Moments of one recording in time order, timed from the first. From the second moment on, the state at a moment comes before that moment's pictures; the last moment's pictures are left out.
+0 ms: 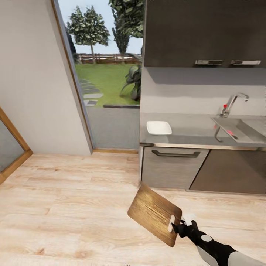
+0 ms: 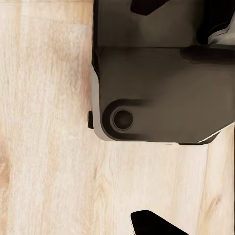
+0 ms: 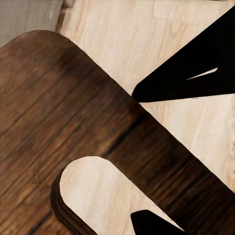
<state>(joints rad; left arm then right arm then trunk) 0.13 -0.04 -0.13 -0.58 0.08 -0.11 0.18 -0.62 -0.26 1.24 -0.34 -1.03 -0.23 0.00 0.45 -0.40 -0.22</state>
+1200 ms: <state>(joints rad) 0.13 -0.05 -0.12 -0.53 0.08 -0.11 0.18 -0.69 -0.35 1.20 -0.59 -1.18 -0.09 0.16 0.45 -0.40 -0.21</state>
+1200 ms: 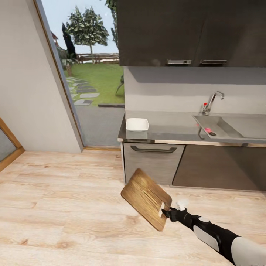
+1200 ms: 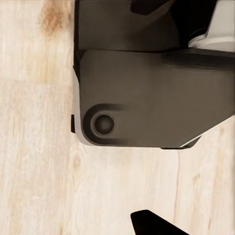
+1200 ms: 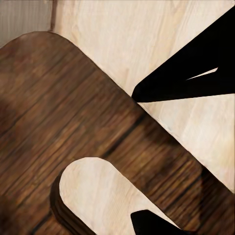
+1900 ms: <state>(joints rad) 0.13 -0.05 -0.12 -0.52 0.08 -0.11 0.18 -0.72 -0.33 0.69 -1.50 -0.84 0.56 -0.47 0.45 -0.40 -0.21</state>
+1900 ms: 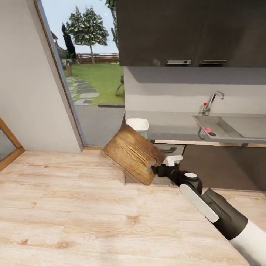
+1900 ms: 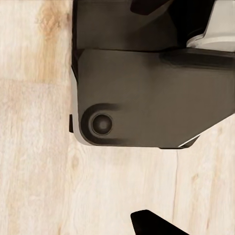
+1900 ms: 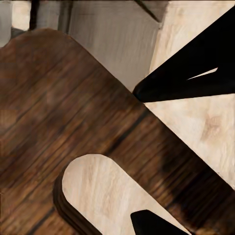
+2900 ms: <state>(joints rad) 0.13 -0.05 -0.12 -0.52 0.08 -0.11 0.18 -1.36 -0.32 0.34 -0.70 -0.18 0.94 0.04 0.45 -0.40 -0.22</state>
